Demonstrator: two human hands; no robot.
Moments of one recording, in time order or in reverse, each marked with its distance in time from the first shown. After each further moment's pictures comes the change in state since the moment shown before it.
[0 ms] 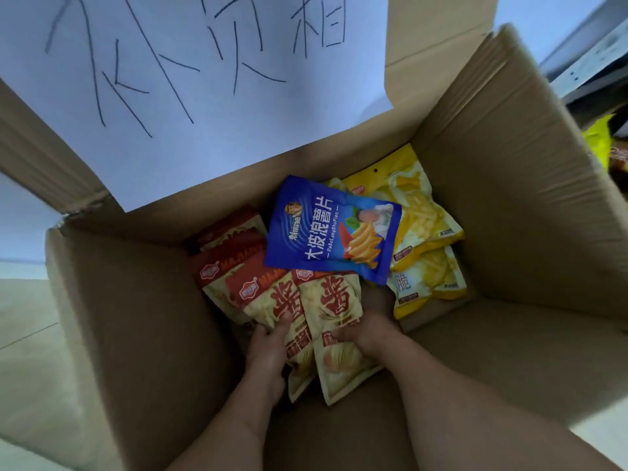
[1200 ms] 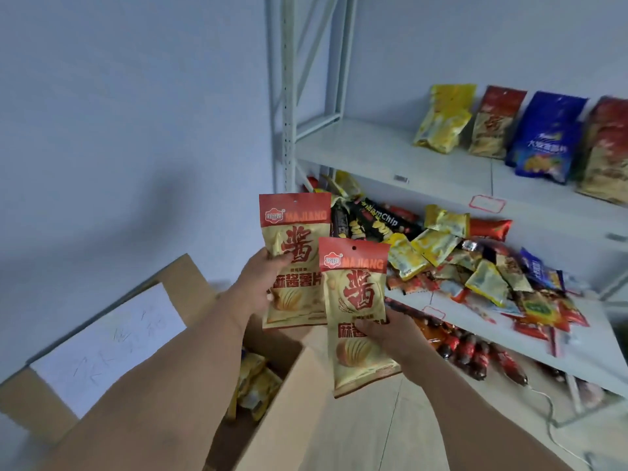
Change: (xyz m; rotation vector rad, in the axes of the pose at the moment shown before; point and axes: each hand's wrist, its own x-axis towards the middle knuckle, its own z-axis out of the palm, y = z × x) left_hand -0.593 0.119 0.129 0.643 -0.924 0.878; right_hand -0.602 0.146 -0.177 0.873 0.764 -0.485
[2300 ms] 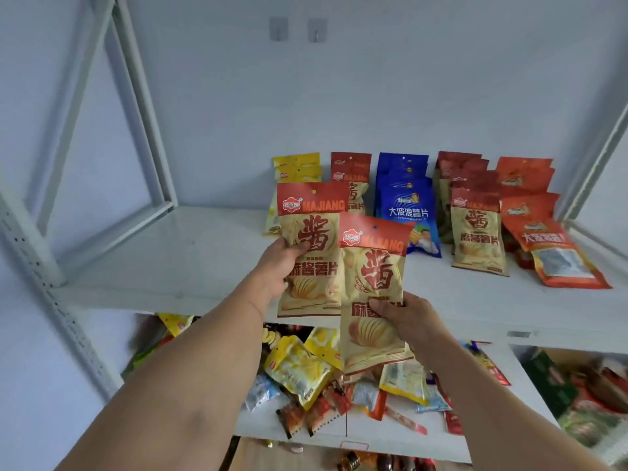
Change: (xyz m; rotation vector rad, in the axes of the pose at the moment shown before) left_hand 0.375 0.206 0.457 0.012 -0.414 0.156; right_hand 0.281 -0.130 -0.401 0.282 0.450 -0.209
